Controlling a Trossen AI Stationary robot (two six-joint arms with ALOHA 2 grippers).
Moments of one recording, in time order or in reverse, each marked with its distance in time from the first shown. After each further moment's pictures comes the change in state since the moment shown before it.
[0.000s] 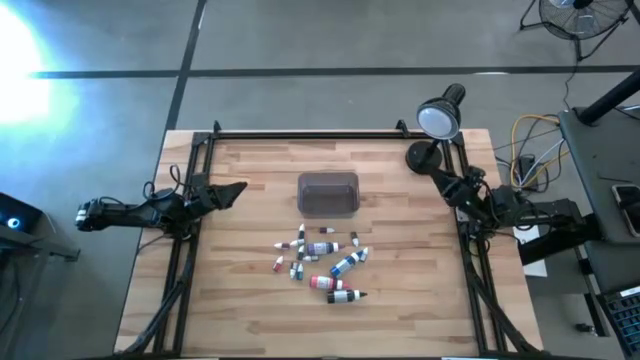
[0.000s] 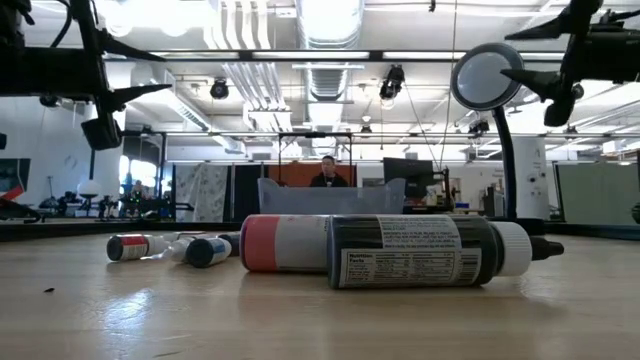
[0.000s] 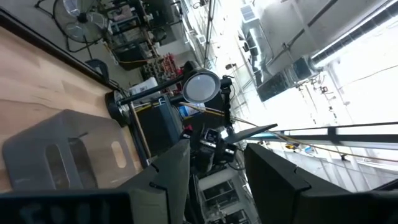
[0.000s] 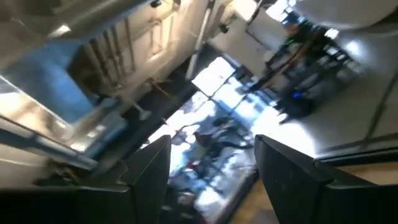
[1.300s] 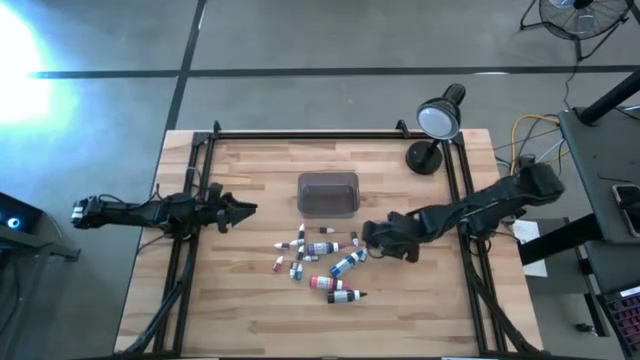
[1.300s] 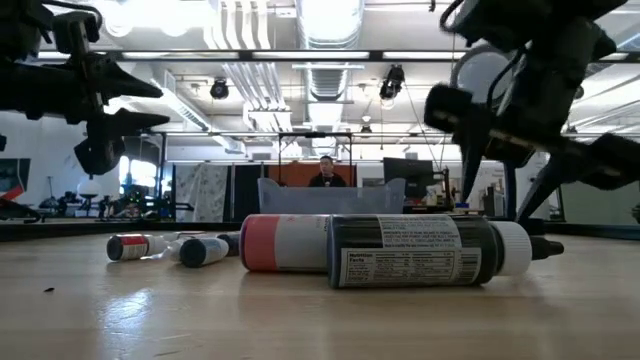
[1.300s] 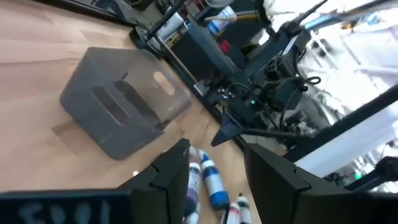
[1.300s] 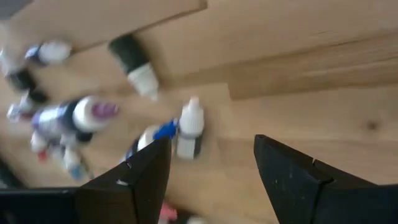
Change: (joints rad) left arm -0.001 0.082 0.003 -0.234 0.252 0.289; right arm 0.153 1.452 0.699 -0.794 -0.598 1.432
